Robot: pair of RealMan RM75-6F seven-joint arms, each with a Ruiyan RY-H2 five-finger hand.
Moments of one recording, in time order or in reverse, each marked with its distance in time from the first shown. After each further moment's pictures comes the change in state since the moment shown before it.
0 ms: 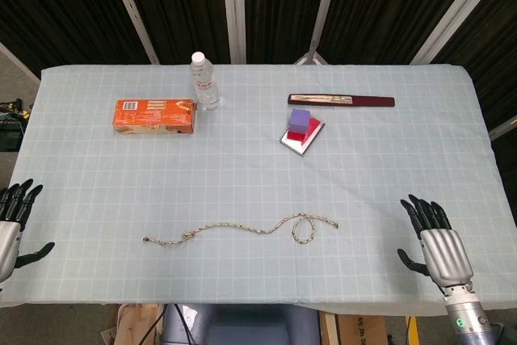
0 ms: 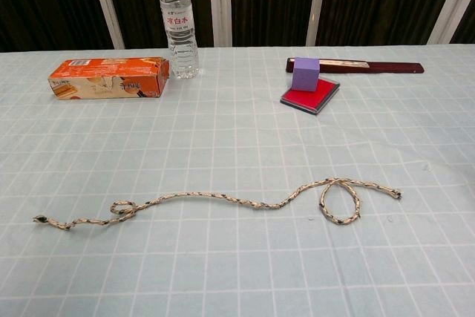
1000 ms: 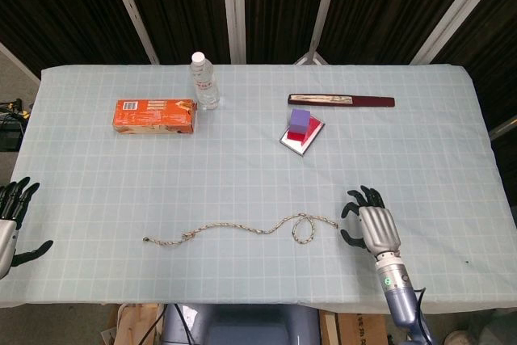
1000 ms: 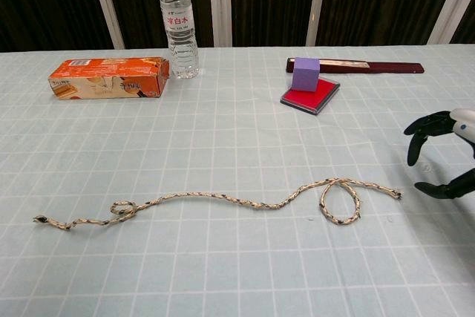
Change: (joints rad) left arm -0.003 0.009 -0.006 0.007 -0.001 -0.002 -0.041; right arm 0.185 -0.359 0.146 0.081 0.321 -0.171 -0.224
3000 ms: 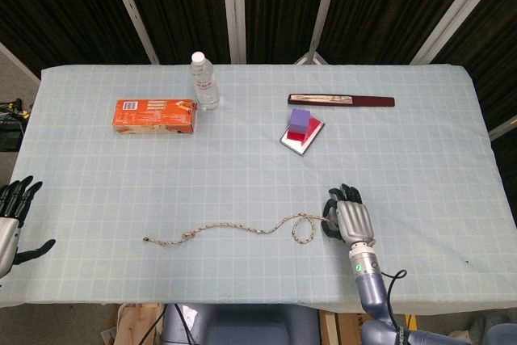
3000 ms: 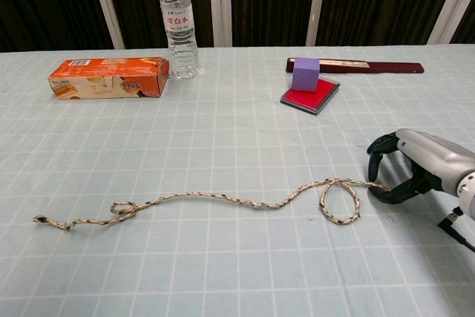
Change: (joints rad) left arm -0.012 0.001 0.000 0.001 -0.005 -0.019 -0.021; right arm 0.095 -0.207 0.047 0.163 0.169 -0.027 -0.073
